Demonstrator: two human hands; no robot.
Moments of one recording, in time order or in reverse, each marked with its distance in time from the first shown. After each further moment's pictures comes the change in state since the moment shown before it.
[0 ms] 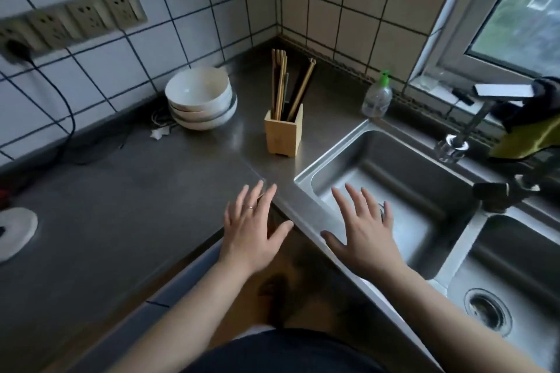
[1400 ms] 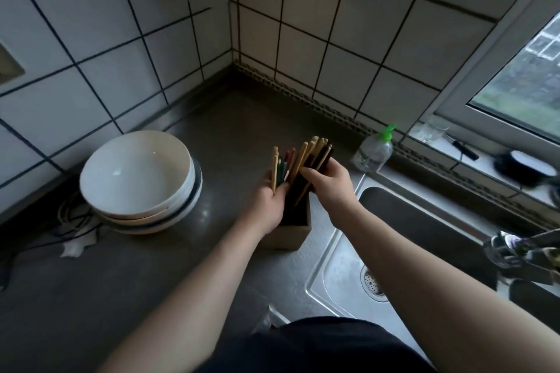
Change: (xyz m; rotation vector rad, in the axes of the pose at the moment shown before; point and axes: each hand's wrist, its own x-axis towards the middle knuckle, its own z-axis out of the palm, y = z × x) left_hand 0.358 -0.033 -0.023 -0.810 -0.316 -0.213; right_hand 0.365 -0.055 -0.026 1.210 0.212 0.513
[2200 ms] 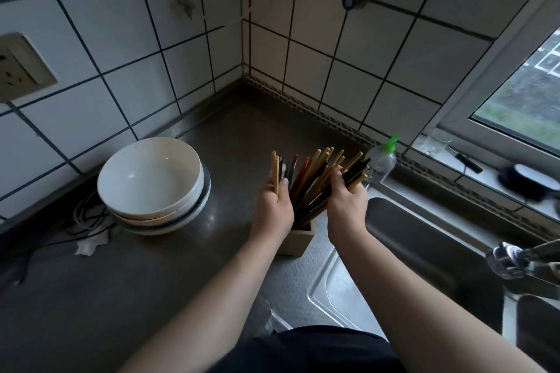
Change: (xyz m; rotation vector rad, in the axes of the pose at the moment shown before) left_hand -0.018 0.007 0.013 -0.211 0.265 0.123; right_hand -0.025 -0.002 0.006 0.313 0.356 -0.020
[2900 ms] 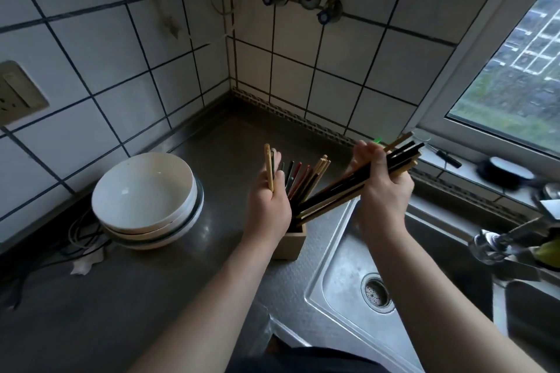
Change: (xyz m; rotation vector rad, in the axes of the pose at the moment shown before) left_hand -0.015 0.030 -0.007 -0.108 -0.063 0.299; right_hand -0.014 -0.061 -0.040 0.274 0.064 -0.213
